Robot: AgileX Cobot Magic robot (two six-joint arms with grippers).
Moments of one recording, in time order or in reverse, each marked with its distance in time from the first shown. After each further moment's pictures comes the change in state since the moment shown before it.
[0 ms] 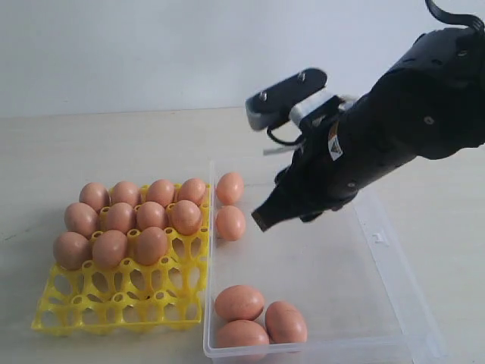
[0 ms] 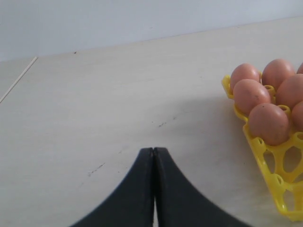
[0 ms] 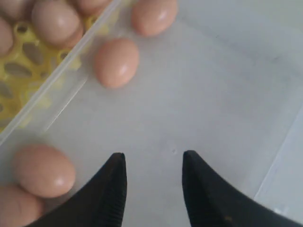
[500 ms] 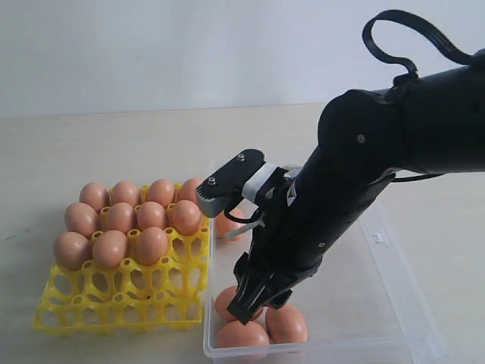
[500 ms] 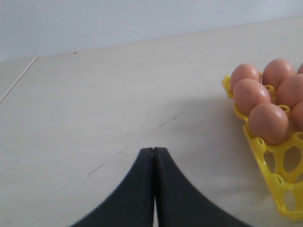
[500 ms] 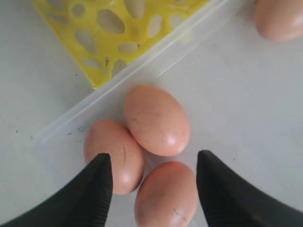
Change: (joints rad) left arm 0.000 0.000 0.000 0.000 0.000 0.000; right arm 0.057 0.120 0.002 0.462 0.098 -0.554
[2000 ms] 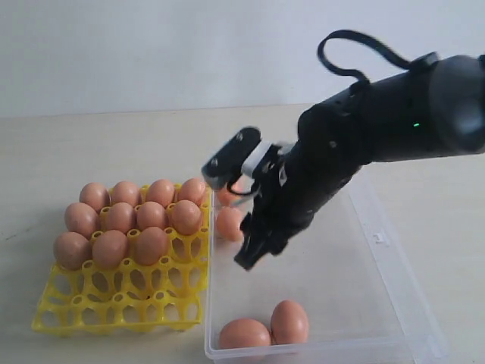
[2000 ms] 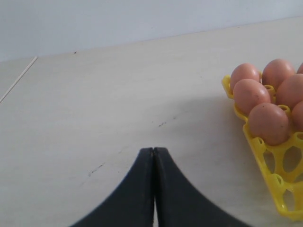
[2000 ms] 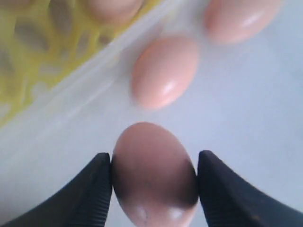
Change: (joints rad) left arm 0.000 0.000 0.000 0.000 0.000 0.000; right arm -0.055 0.110 -0.081 -0.311 -0.205 0.152
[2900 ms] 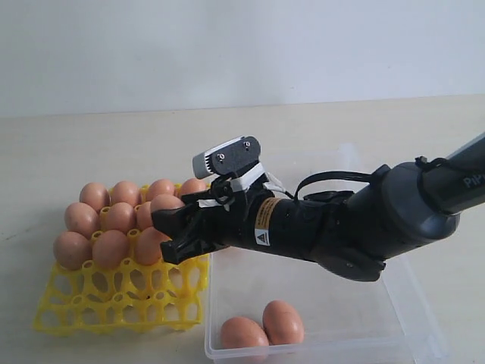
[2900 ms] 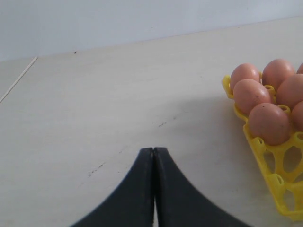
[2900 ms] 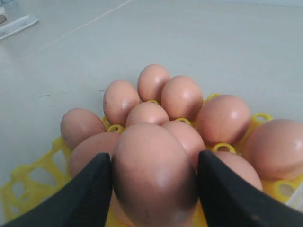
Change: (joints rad) left arm 0.000 0.000 0.000 0.000 0.000 0.000; right arm 0.014 0.205 0.226 -0.446 -1.225 0.792
